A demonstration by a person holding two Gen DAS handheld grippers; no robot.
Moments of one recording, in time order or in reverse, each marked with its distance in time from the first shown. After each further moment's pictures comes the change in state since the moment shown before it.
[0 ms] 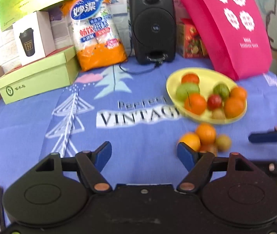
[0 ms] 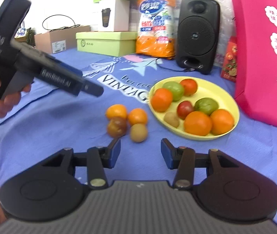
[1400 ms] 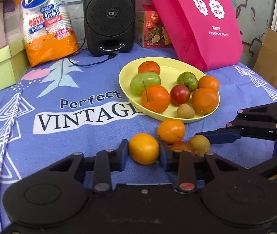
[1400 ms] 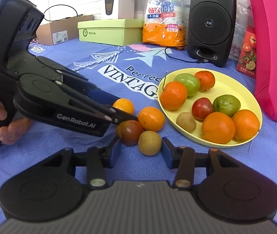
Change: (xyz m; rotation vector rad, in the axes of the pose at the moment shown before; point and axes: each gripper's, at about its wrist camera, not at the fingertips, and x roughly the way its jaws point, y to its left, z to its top) left arm 0.060 -0.020 0.003 0.049 0.010 -0.242; right arm 0.048 -0.003 0.010 -0.008 0.047 0.028
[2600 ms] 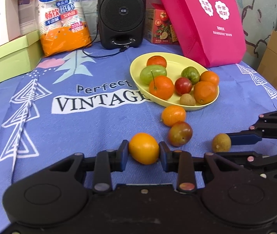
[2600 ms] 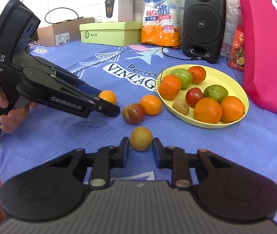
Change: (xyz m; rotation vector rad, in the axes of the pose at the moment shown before) left arm -0.036 0.007 -0.014 -0.054 0.033 0.021; right arm -0.042 0.005 -0.020 0.021 -0.005 -0.003
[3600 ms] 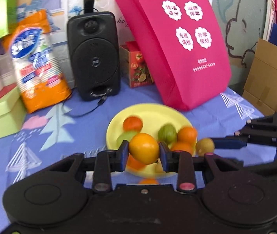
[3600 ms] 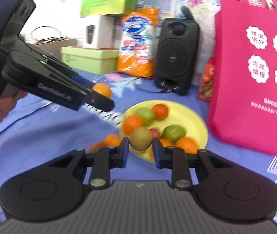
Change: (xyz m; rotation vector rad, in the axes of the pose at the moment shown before) left arm -0.005 -0.039 0.106 0.099 -0.086 -0.050; right arm -0.031 -0.044 0.053 -0.010 -0.112 -0.136
